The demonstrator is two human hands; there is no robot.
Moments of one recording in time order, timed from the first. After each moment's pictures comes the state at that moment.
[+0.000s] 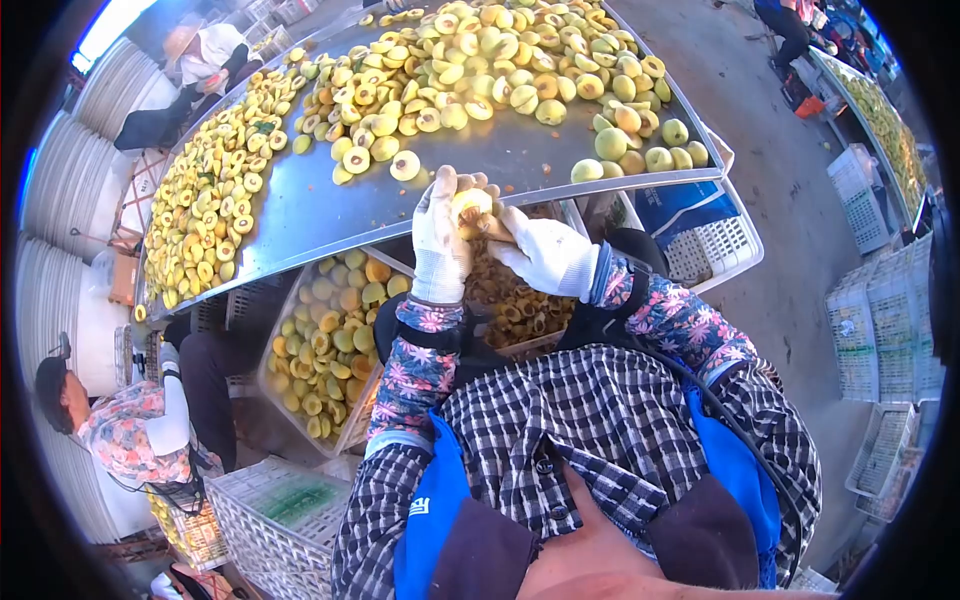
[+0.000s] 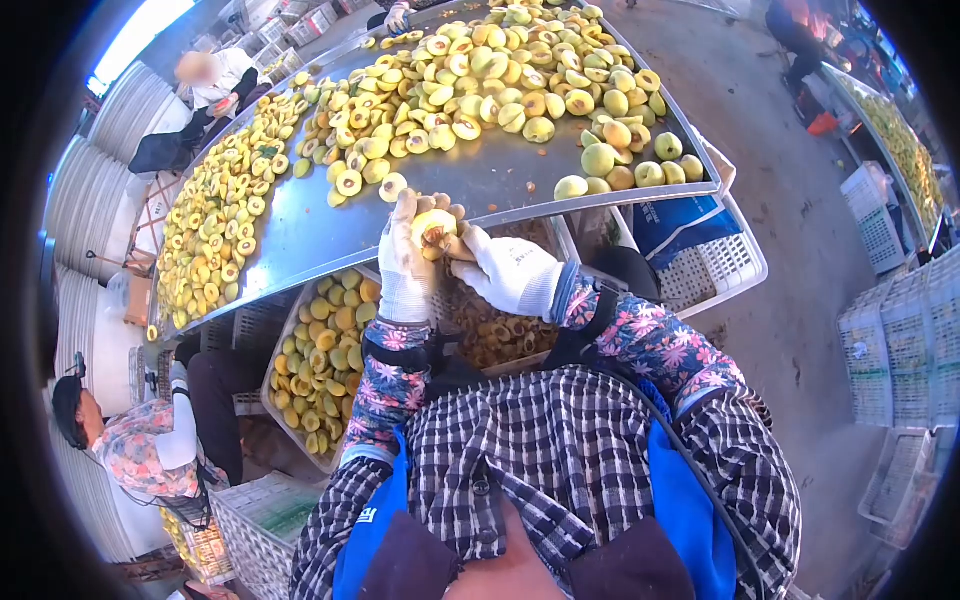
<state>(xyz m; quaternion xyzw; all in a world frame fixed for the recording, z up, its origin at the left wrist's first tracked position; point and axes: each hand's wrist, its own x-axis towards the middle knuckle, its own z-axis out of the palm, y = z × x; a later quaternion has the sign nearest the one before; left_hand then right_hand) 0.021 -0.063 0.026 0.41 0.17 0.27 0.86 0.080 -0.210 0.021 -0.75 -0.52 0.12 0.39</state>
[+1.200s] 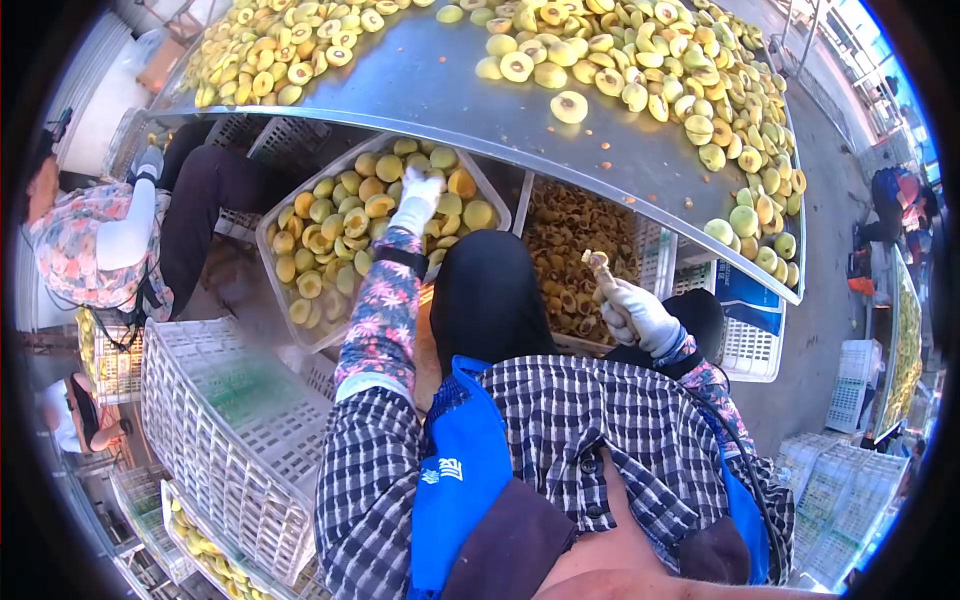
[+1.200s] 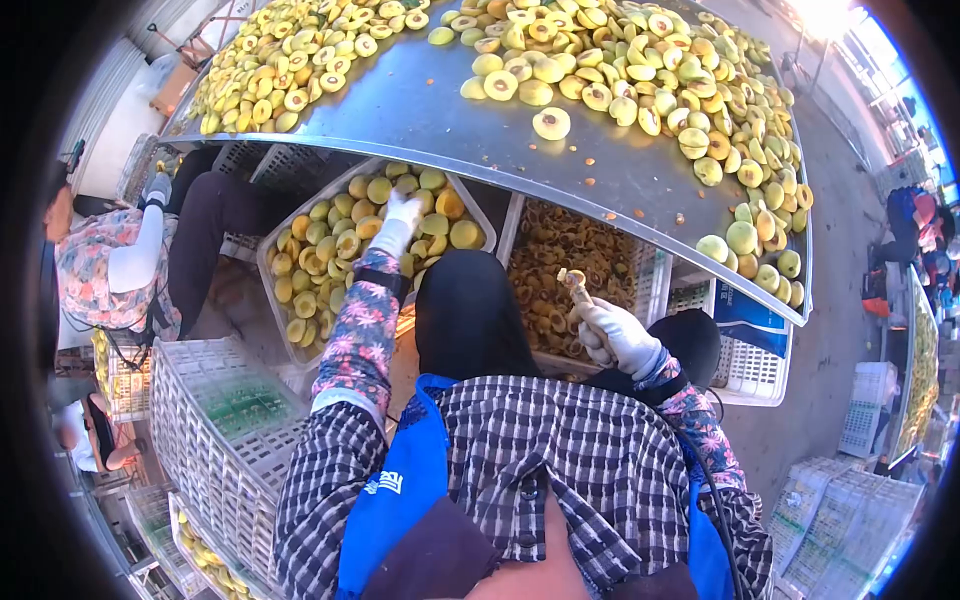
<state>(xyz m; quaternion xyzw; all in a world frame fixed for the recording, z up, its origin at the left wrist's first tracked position) -0.112 0.204 -0.260 0.67 0.56 0.22 0.45 0.050 -0.207 -0.046 -0.57 -0.09 0.67 0.48</state>
